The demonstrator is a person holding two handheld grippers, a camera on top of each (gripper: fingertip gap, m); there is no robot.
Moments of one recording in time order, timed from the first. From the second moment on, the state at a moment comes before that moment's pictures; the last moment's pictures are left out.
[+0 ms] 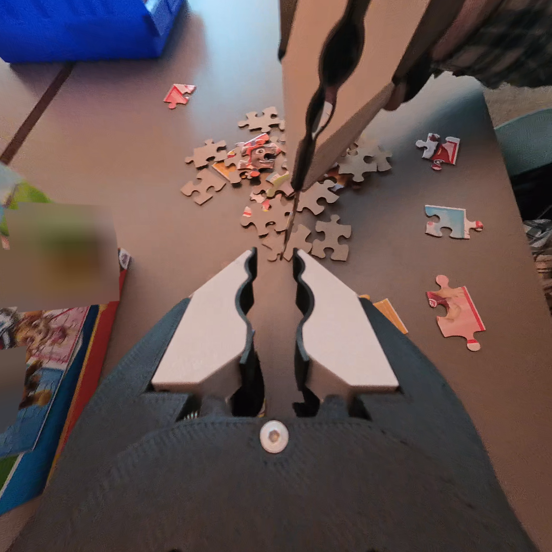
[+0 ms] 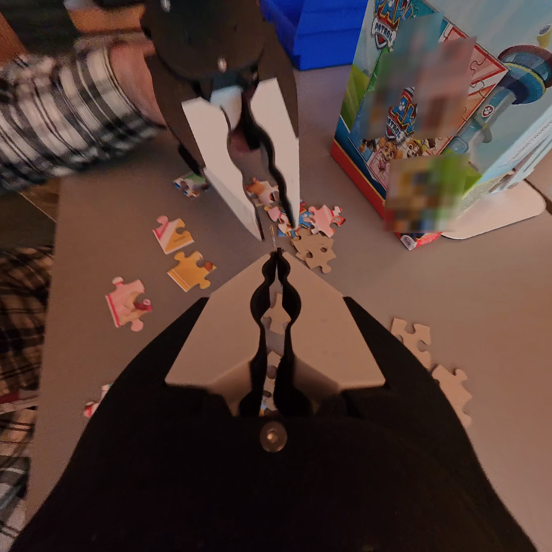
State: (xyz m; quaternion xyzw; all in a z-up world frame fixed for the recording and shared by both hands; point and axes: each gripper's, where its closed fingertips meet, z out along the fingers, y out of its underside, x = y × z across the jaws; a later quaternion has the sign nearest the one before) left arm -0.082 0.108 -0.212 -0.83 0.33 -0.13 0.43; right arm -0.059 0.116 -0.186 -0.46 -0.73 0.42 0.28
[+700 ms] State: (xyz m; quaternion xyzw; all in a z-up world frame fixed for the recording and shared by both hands) left arm -0.120 0.102 -0.248 -0.85 0.37 0.01 0.38; right arm -0.036 0.155 -0.268 -0.53 -0.79 0.24 0.19
